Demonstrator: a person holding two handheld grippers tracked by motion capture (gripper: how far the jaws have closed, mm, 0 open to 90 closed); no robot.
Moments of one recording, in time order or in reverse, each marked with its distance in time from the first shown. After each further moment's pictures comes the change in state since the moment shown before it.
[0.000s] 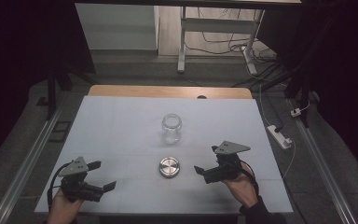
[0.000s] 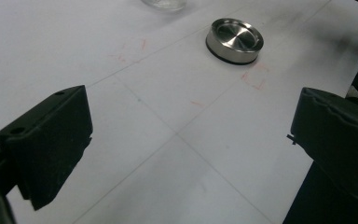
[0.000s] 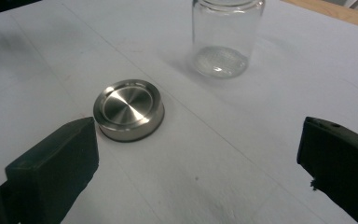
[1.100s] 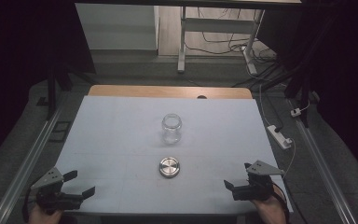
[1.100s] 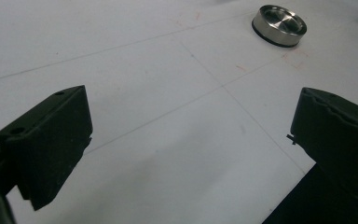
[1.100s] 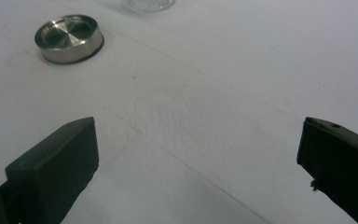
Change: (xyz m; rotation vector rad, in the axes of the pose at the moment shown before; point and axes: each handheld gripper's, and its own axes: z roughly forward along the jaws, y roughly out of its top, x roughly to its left) left arm 0.014 -0.043 -0.040 -0.013 0.120 -0.129; right arm -0.012 -0.066 -0.070 0.049 -0.198 0.094
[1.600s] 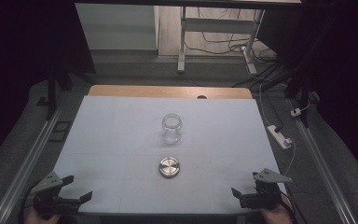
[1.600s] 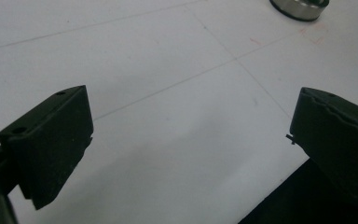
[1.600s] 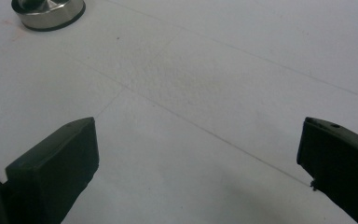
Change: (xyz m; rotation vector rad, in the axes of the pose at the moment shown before) left arm -0.002 -0.009 -0.003 0.076 0.042 -0.003; right arm -0.006 -0.024 -0.014 0.069 -0.033 0.056
